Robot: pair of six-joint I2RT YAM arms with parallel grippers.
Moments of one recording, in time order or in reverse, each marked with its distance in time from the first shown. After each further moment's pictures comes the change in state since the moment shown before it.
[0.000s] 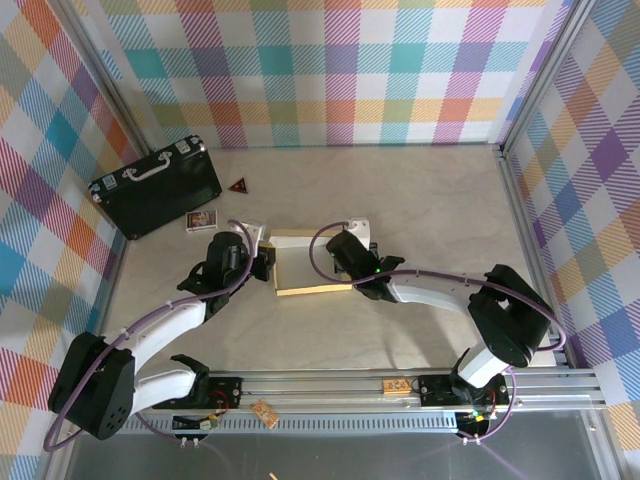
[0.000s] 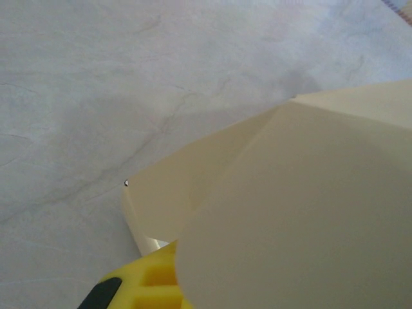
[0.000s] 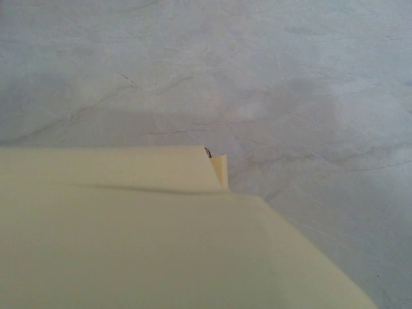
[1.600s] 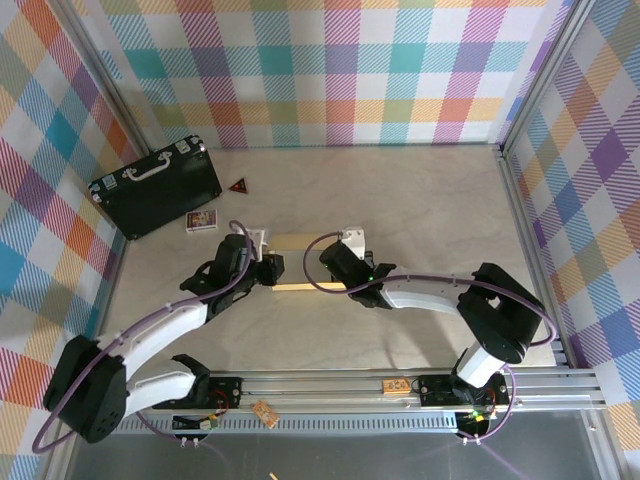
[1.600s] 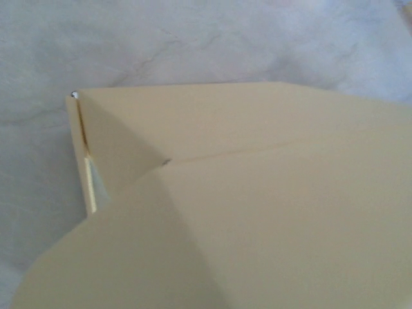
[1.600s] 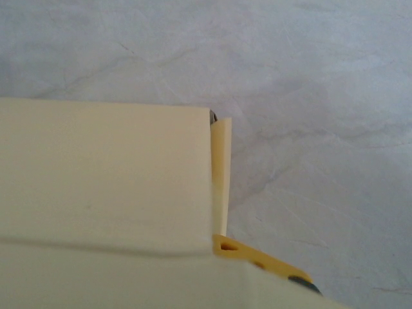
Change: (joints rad) left arm -0.082 -0.059 0.045 -0.210 -0.003 -0.217; right arm 0.041 0.044 -0.028 0.018 0.039 0.029
